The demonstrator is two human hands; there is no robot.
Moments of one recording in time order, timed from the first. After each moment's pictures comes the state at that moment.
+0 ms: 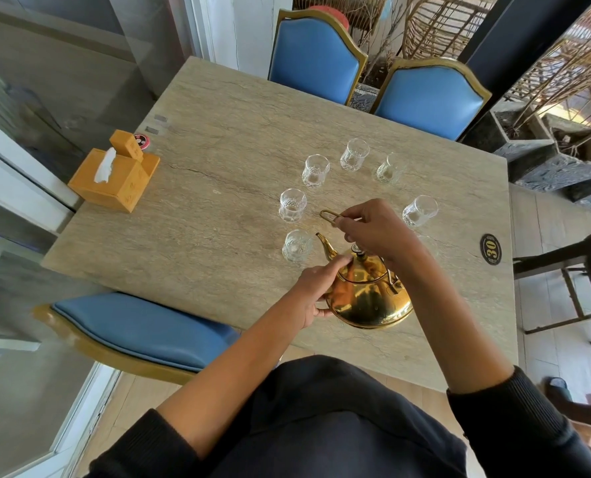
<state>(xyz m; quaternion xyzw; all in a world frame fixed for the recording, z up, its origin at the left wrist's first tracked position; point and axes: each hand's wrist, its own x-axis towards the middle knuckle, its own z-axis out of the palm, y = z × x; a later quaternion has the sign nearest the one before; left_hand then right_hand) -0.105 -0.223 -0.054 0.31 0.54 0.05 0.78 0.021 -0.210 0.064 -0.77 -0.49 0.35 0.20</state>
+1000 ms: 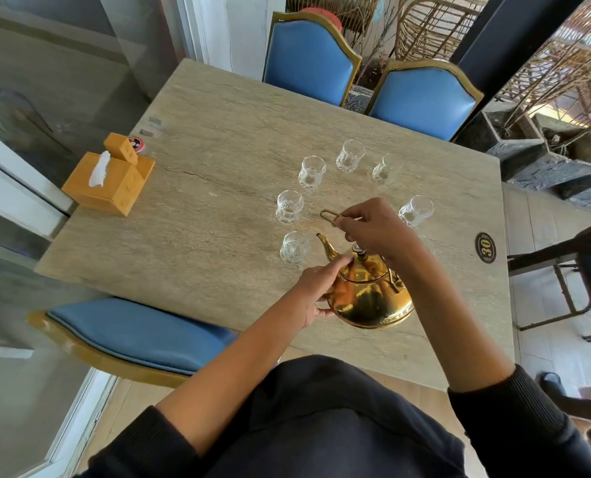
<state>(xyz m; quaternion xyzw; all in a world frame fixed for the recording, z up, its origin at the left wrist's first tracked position) -0.103 -0.221 -0.049 0.31 0.53 0.04 0.79 0.020 -0.208 0.066 -0.78 -0.48 0.35 0.20</state>
